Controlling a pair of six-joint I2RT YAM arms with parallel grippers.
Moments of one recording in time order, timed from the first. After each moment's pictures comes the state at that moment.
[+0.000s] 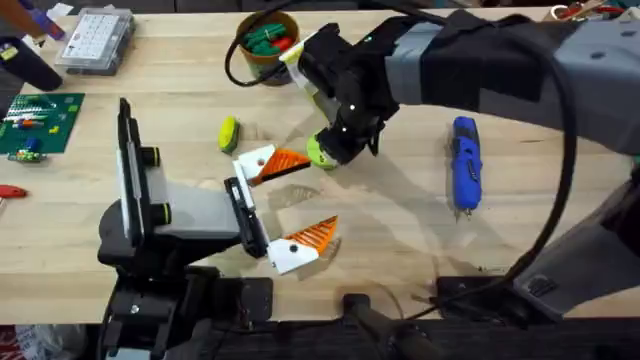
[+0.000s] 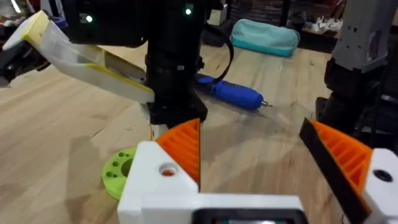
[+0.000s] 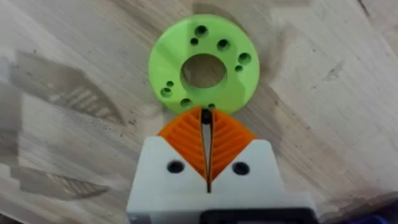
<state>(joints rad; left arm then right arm) -0.07 0.00 0.01 -0.10 1.11 0.02 0.75 1.87 1.36 -0.93 0.00 0.03</state>
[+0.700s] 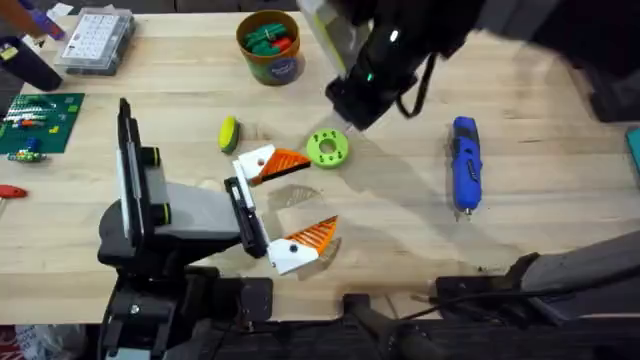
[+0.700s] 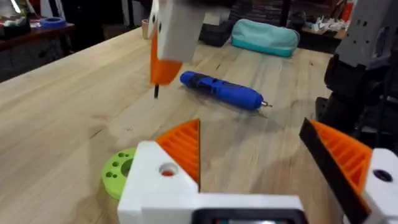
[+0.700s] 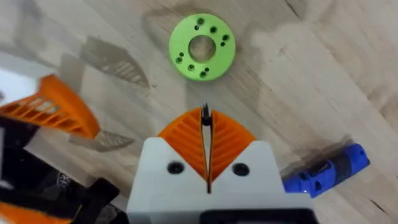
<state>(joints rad) -0.07 0.00 0.01 -0.10 1.11 0.01 0.75 1.71 1.64 -1.25 0.01 0.03</state>
